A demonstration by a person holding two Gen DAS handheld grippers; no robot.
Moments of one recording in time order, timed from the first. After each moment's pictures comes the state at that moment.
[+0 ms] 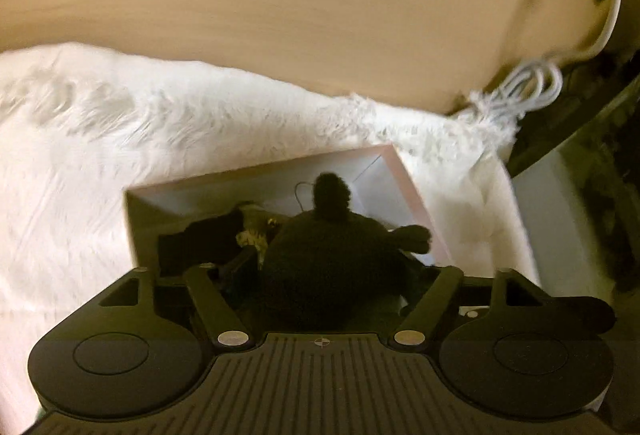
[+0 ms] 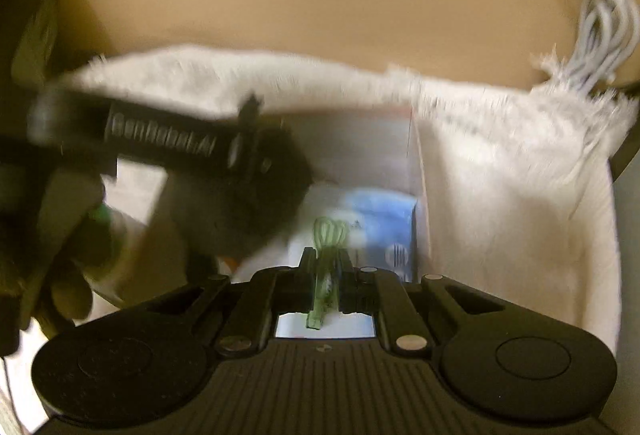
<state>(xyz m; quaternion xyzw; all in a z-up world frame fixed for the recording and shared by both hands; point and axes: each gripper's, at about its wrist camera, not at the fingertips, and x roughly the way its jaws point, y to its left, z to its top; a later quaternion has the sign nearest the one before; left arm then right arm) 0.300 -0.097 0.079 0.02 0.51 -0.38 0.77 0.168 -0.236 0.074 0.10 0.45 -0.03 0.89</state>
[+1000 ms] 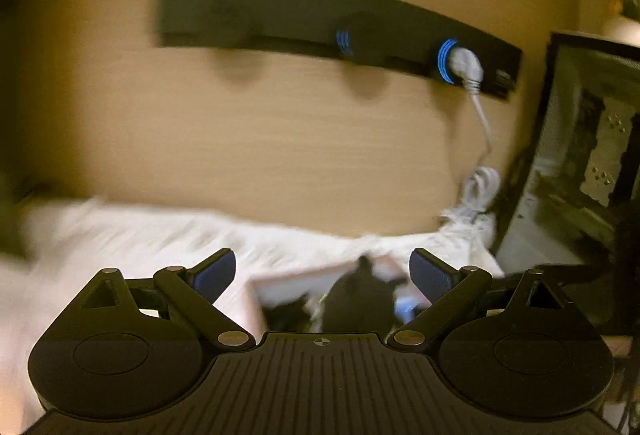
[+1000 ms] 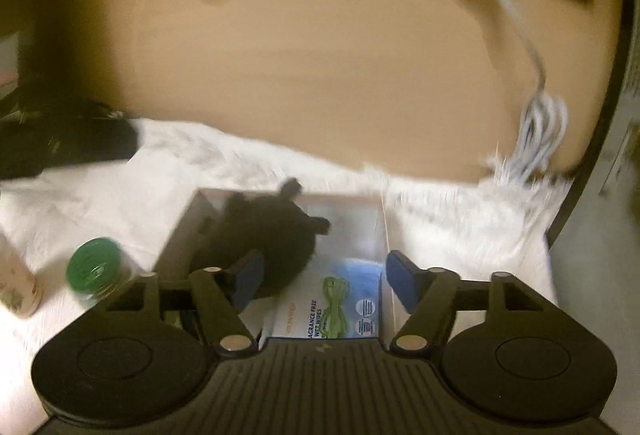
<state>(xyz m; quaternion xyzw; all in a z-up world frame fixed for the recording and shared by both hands) 0.142 0.007 0.157 0.00 0.22 -0.30 0.93 0.095 -0.202 0.105 0.03 0.29 -0.07 0.96</state>
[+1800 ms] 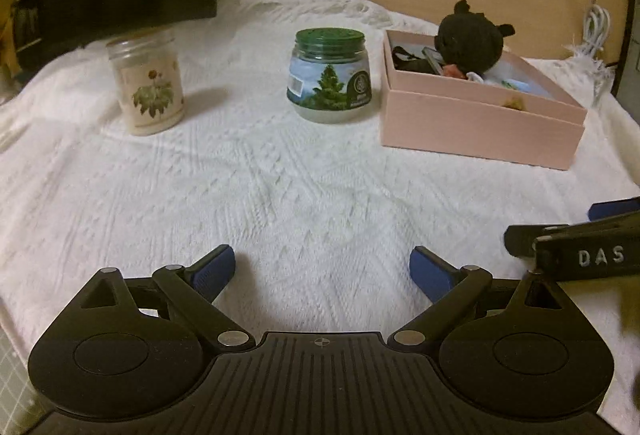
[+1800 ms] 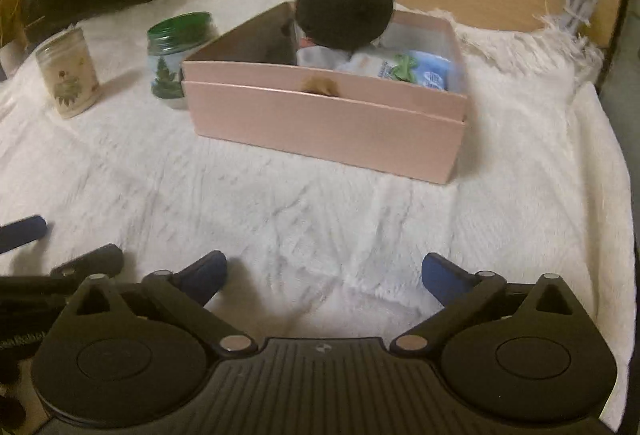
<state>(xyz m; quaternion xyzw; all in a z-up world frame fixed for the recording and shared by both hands) -0.012 0.003 0.003 0.01 0.33 -0.03 0.94 -0.001 -0.182 -0.020 -0.01 0.37 0.03 0.93</state>
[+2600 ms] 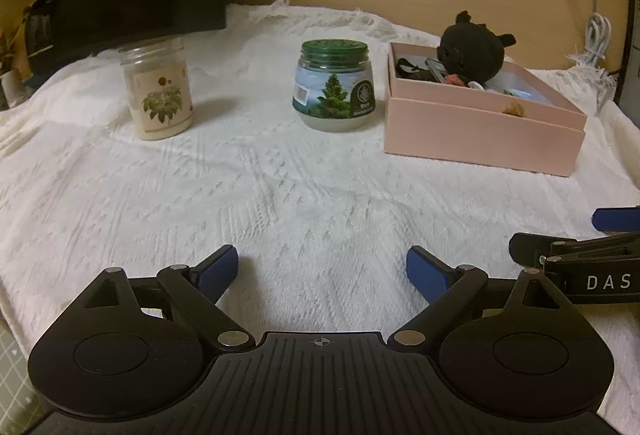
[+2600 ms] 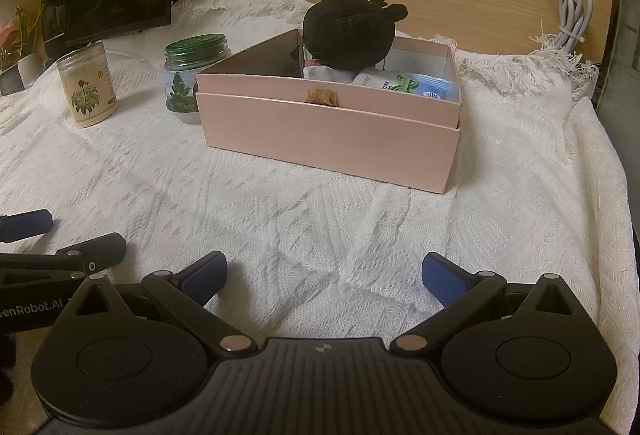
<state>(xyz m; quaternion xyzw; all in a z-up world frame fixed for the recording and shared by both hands) -0.023 0.006 0.001 0.01 0.31 -0.03 0.95 -0.019 -0.188 -0.027 -0.01 0.32 0.05 0.95</state>
